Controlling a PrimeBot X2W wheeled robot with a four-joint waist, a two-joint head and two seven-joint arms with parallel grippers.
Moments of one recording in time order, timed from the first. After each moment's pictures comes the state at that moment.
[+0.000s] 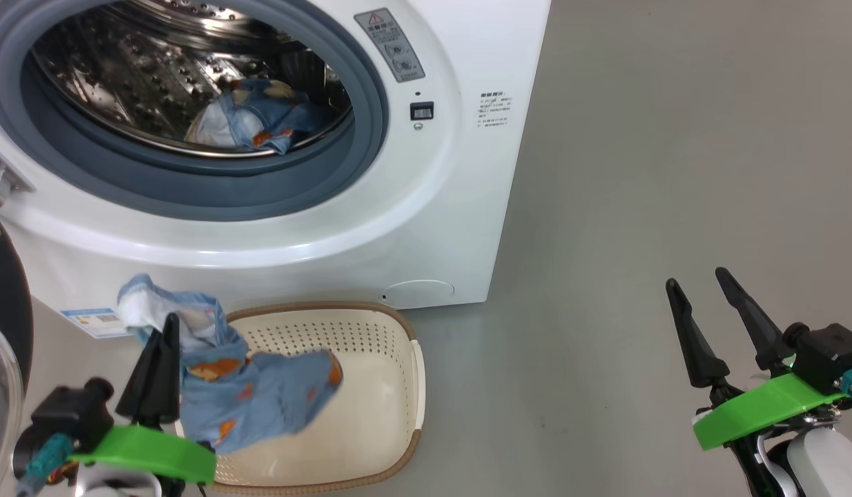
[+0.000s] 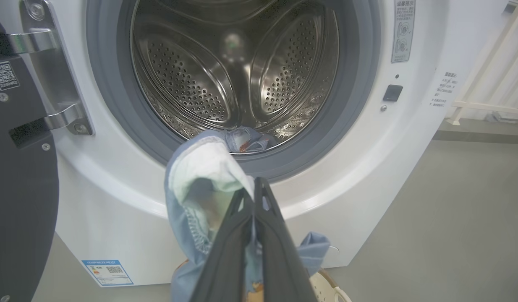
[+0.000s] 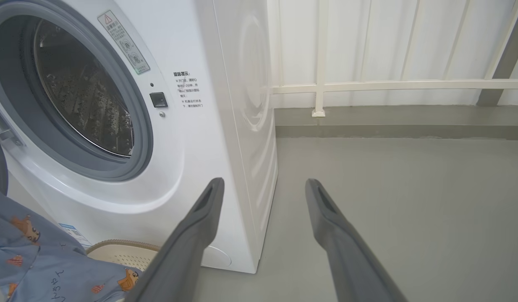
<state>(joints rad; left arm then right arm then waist) -0.24 0.21 -0.09 0.39 -0.38 -0.07 -0.25 -0.17 -0.30 0.19 0.24 0.44 0.13 -0.25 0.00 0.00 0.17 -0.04</state>
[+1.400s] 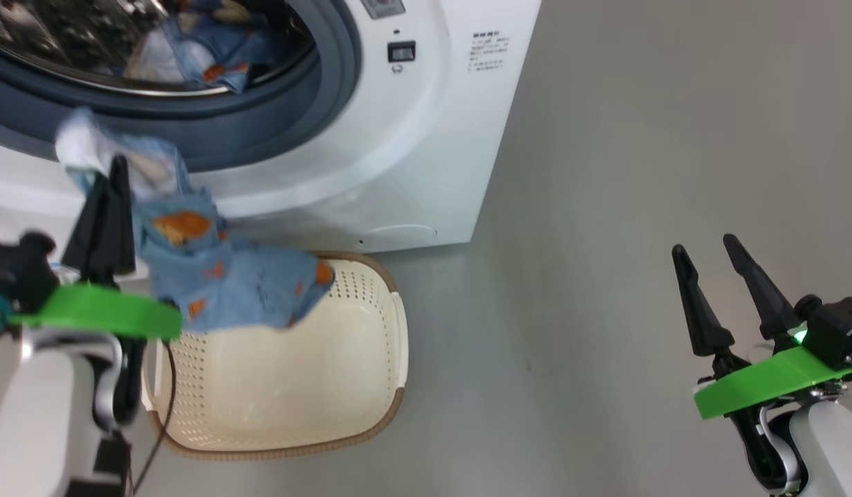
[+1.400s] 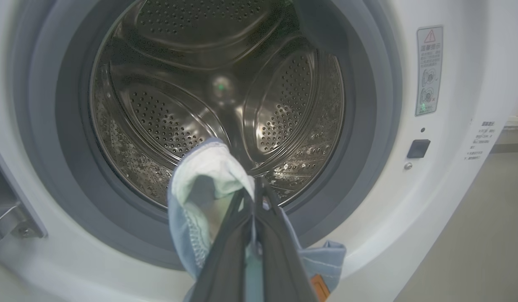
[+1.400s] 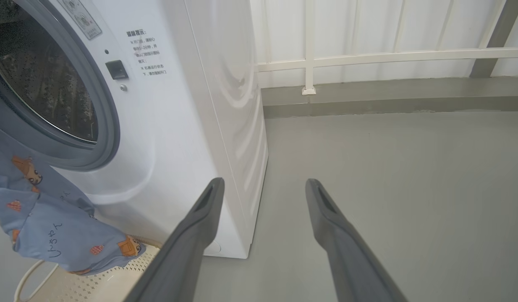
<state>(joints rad) -0.51 0.26 -0.10 0.33 -0.36 -0.04 -0.20 -0.21 -0.28 0.16 0.21 0.44 0.13 -0.25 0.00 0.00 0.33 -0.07</state>
